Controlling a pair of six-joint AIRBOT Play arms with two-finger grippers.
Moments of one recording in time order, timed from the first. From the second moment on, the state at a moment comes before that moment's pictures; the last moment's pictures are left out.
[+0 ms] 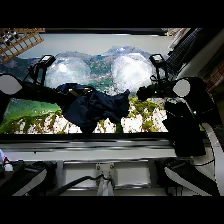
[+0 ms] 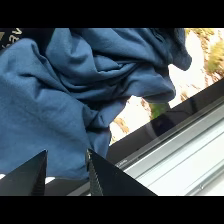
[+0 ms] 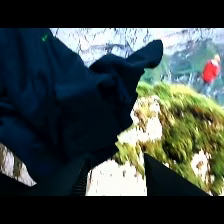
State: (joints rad) left arm -0.19 -1.03 1.11 1.15 -1.27 -1.31; right arm 0.26 -1.08 1.09 -1.31 1.07 1.45
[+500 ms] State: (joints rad) left arm -0.19 -0.85 0.94 1.37 -1.18 -1.57; right arm 0.26 -1.08 1.09 -1.25 0.99 1.46
